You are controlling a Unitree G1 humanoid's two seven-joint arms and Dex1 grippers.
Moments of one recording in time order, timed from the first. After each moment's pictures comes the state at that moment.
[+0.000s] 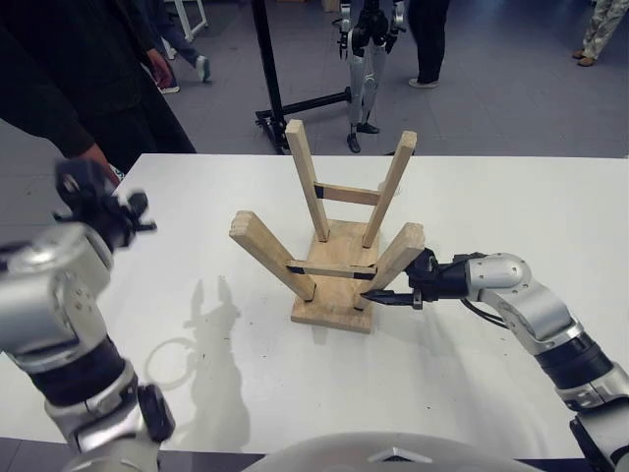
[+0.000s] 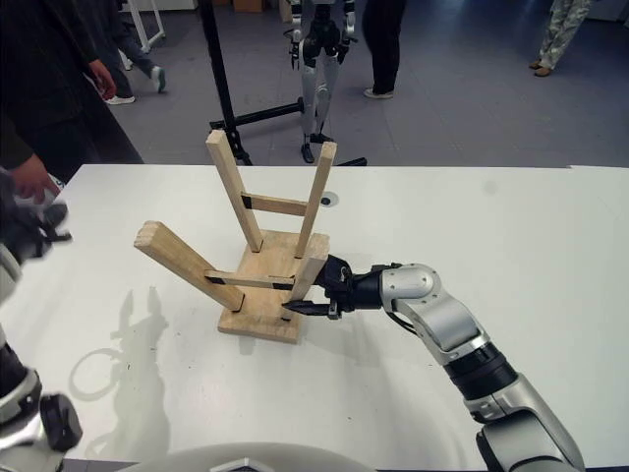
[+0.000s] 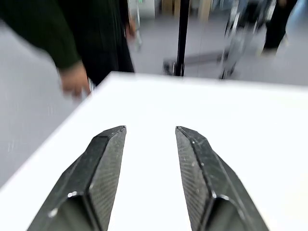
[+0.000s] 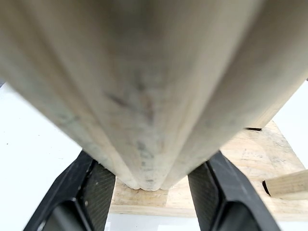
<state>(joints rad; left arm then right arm) -0.24 0.53 0.52 -0.47 -0.26 1.33 -0.14 -0.33 -0.64 0.44 -0.09 0.39 0.22 1.00</state>
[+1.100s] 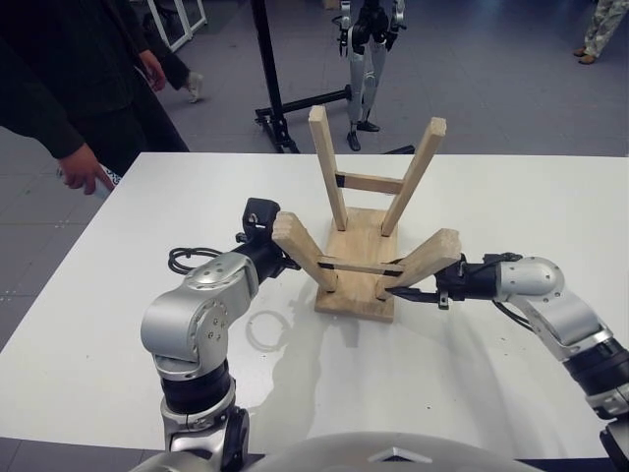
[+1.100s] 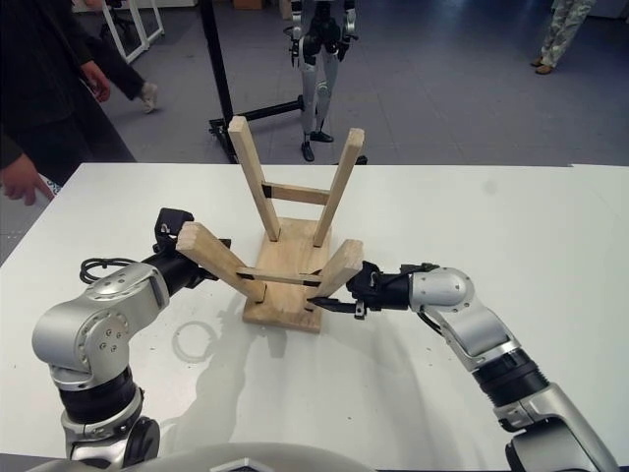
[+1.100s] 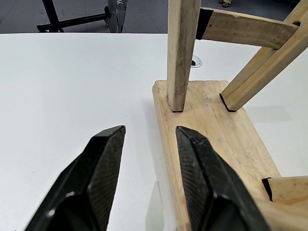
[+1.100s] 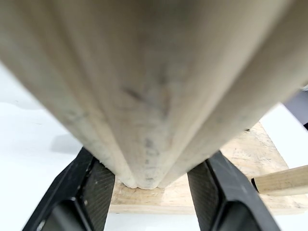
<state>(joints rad) -0.28 0.12 0.12 -0.65 -0.30 1.37 -0.12 -0.29 -0.76 0.43 -0.01 0.37 -0.11 0.95</state>
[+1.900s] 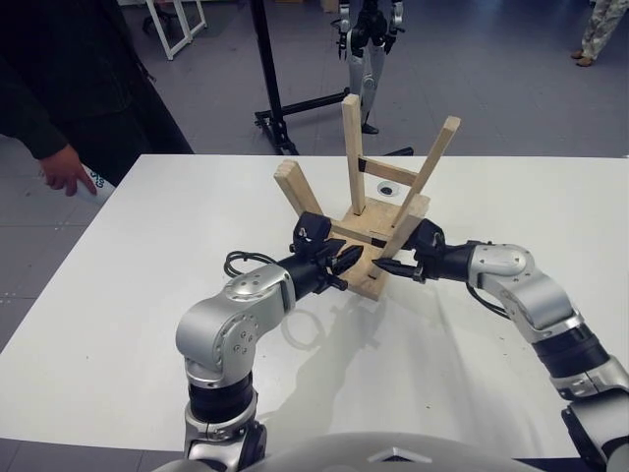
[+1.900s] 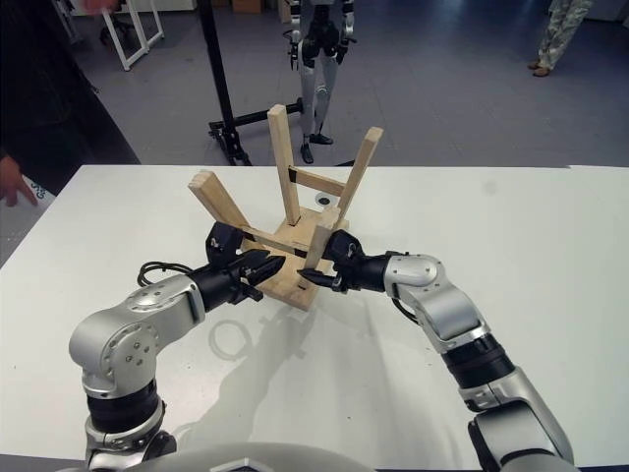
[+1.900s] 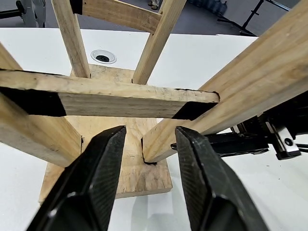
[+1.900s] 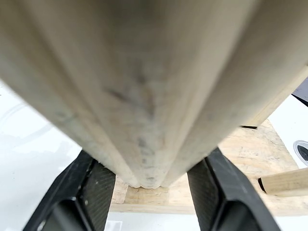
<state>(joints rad) -0.23 0.03 -0.01 -0.65 -0.40 1.32 -0.24 -0.38 -0.60 0.37 -0.03 0.32 0.33 0.80</state>
